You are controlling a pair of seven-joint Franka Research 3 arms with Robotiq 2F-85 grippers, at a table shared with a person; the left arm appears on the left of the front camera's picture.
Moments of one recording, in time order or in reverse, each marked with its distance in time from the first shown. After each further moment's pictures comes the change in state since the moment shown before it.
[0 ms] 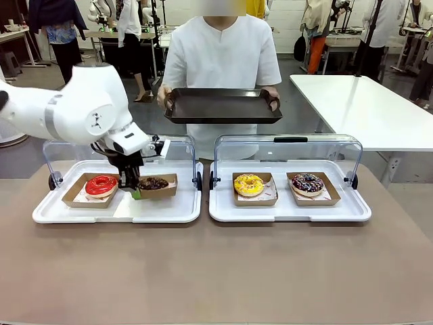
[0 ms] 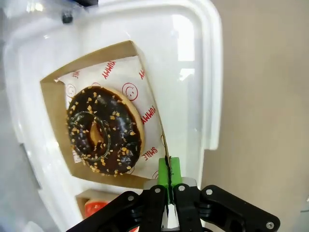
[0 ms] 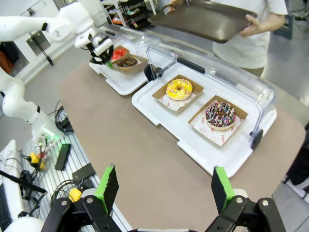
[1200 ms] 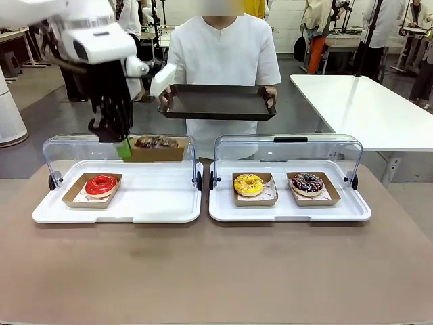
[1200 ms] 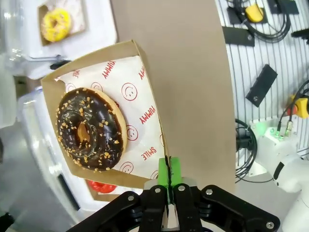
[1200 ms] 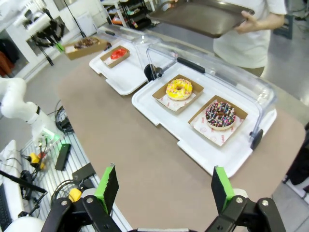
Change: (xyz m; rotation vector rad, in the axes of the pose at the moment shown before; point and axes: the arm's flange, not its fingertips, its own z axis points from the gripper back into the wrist) left arm 0.063 -0.114 0.223 -0.042 -0.017 -0.127; right arm 0.000 0.000 0.000 0.000 0.000 0.000
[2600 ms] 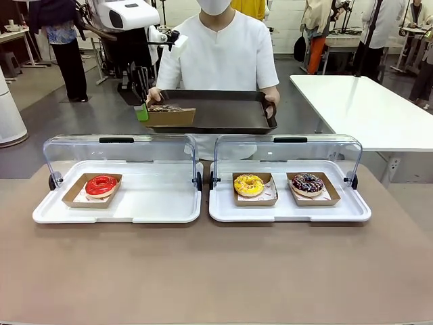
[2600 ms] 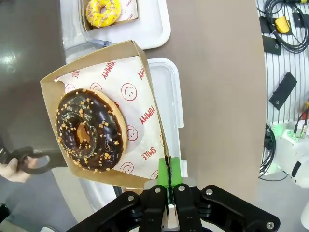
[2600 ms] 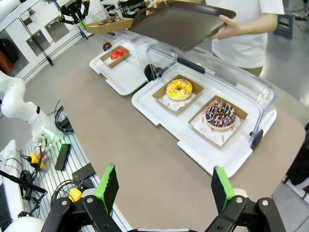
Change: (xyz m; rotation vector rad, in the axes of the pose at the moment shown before) left arm -0.003 0.111 0.009 0.002 0.003 0.057; right arm 0.000 0.000 0.000 0.000 0.000 0.000
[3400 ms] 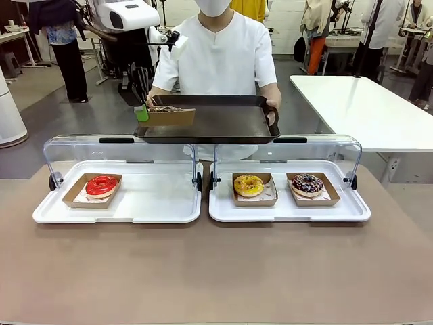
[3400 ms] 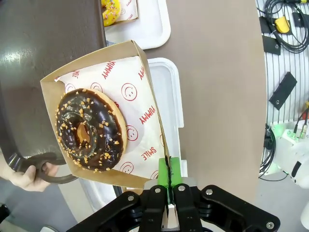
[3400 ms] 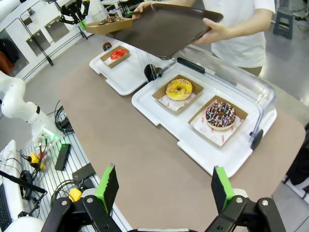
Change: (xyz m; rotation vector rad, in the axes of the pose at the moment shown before) left arm 0.000 0.000 0.000 0.000 0.000 0.000; right arm 0.000 0.000 0.000 0.000 0.000 0.000
